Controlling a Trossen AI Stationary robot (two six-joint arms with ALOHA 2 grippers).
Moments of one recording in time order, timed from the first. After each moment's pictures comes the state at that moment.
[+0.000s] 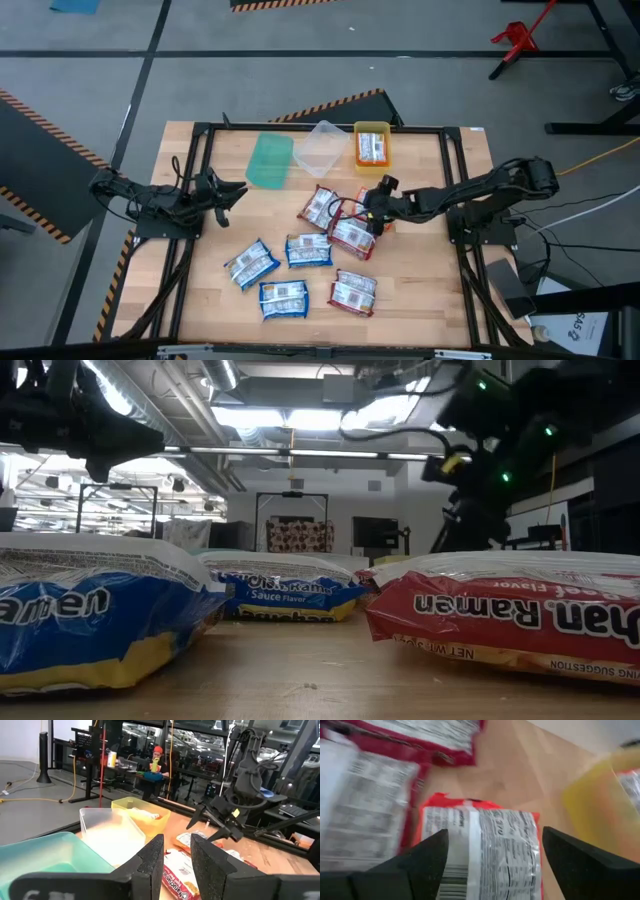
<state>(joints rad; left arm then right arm) -0.33 0.01 0.05 0.03 -0.76 -0.20 0.05 1.46 0.60 -0.11 0.45 0.17</state>
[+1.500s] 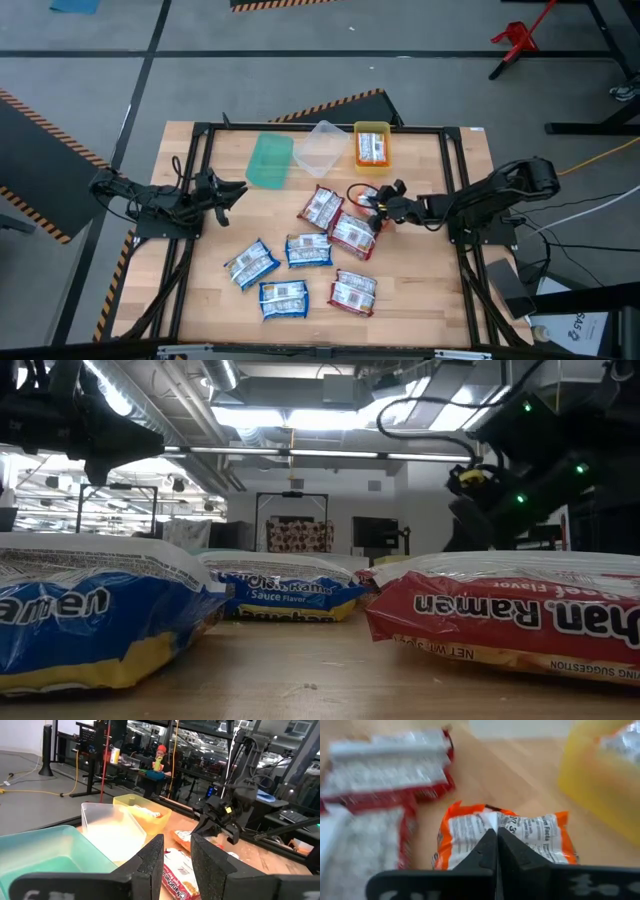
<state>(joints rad) -0.33 0.01 0.05 0.02 -0.78 -0.26 0.05 1.45 0.36 0.39 0.50 0.44</state>
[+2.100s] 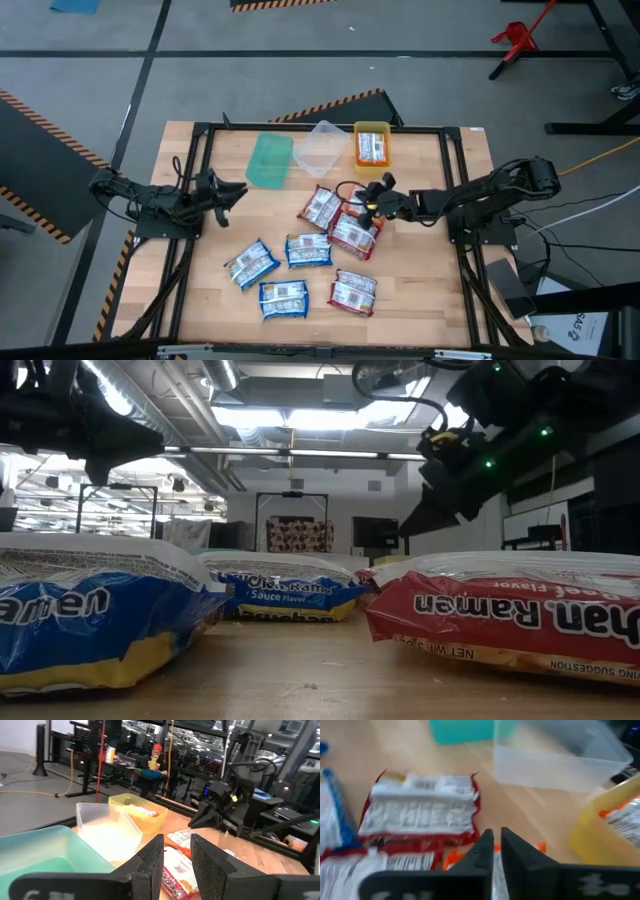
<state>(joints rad) -0.33 0.01 0.05 0.01 -0.75 -0.25 0.05 1.44 0.53 0.28 0.48 0.26</state>
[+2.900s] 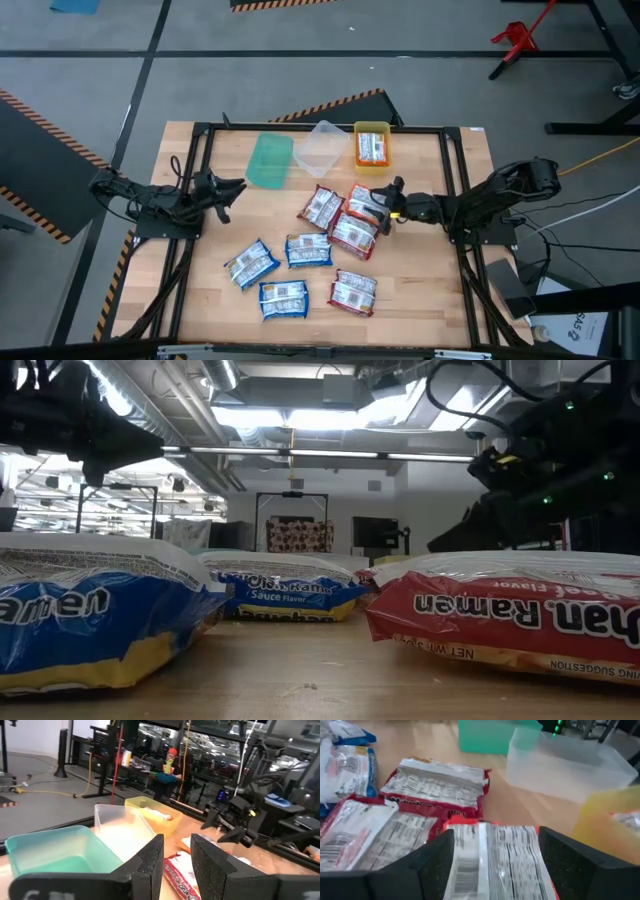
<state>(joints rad) -0.33 0.01 0.05 0.01 -0.84 -0.26 0.01 1.44 0.15 0.92 0.35 0.01</state>
